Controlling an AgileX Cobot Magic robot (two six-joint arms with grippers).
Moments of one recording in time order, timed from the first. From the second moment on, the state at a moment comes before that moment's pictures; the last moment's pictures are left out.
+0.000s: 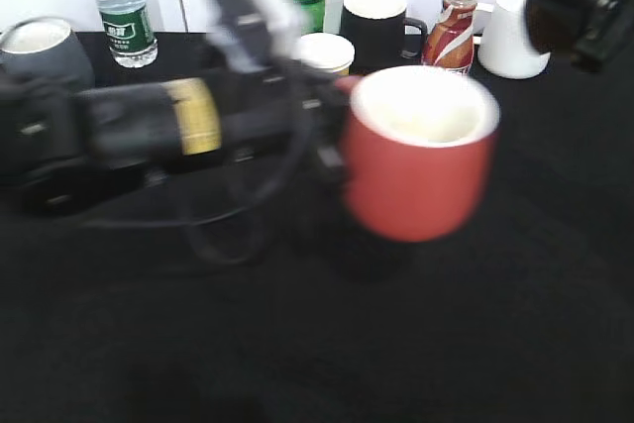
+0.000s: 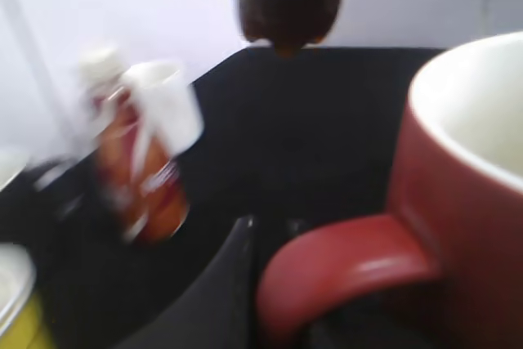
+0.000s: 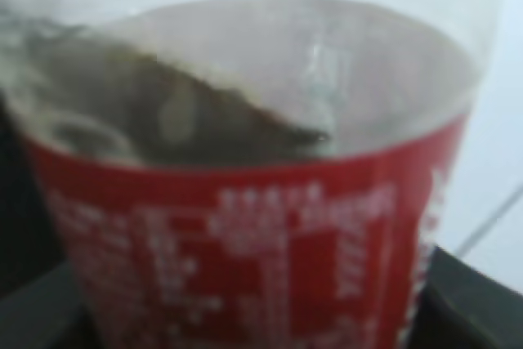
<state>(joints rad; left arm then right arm) -0.71 1.73 -0.86 0.61 -0.68 -0.28 -0.03 1.43 -0.72 -1.03 -1.03 0.25</state>
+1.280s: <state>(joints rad) -0.74 1.77 -0.95 0.53 -0.65 -0.28 -0.03 1.41 -0.72 -1.03 -0.82 -0.71</state>
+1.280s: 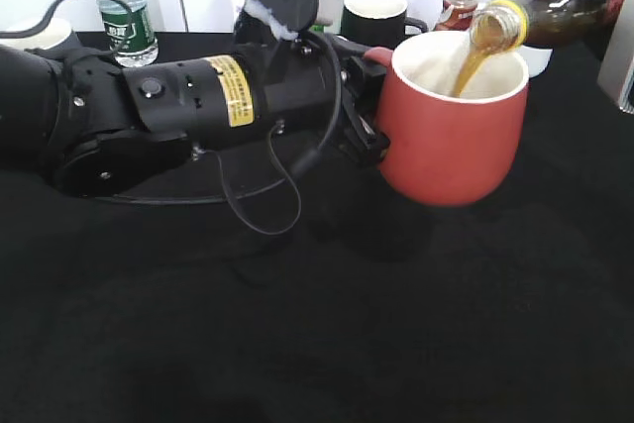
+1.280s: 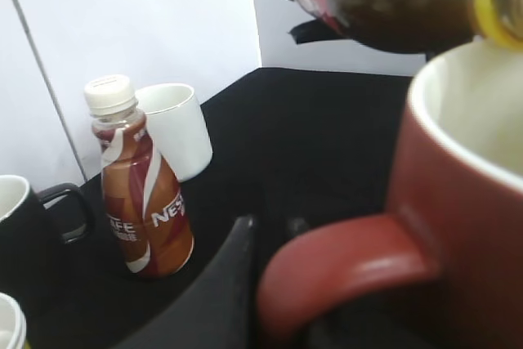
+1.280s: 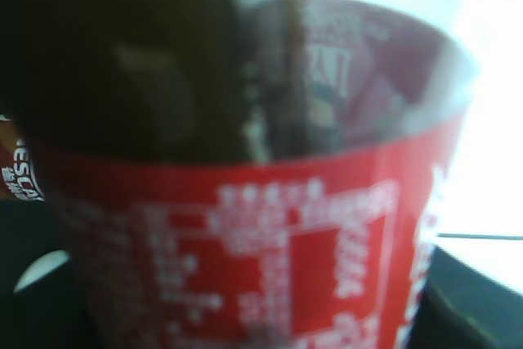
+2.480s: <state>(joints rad) -0.74 1.77 -0.95 0.58 -0.63 -0.27 -0.03 1.41 -0.73 -1.03 -0.84 -0.86</state>
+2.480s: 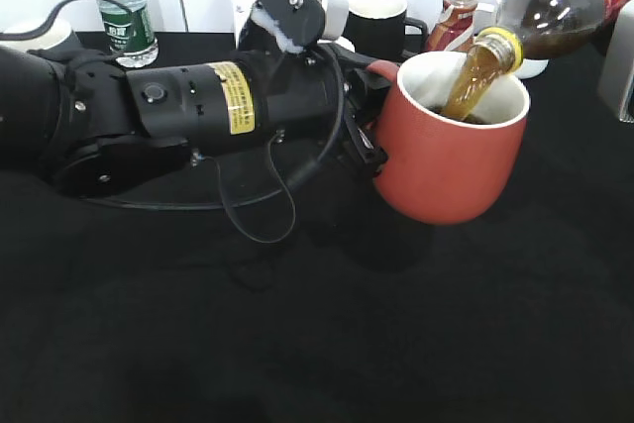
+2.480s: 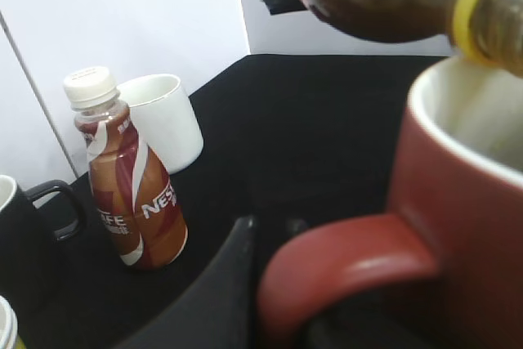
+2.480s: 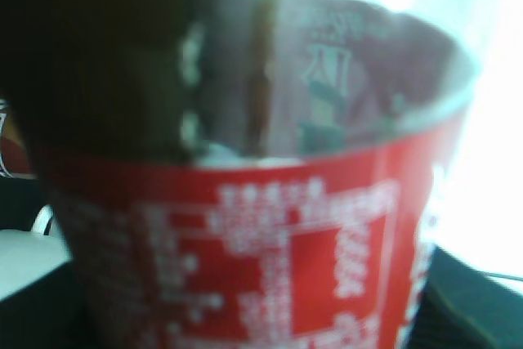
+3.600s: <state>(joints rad) -0.48 1.61 -0.81 0.55 -0.67 -0.26 -0.03 1.41 -0.73 -1.05 -0.99 0.84</state>
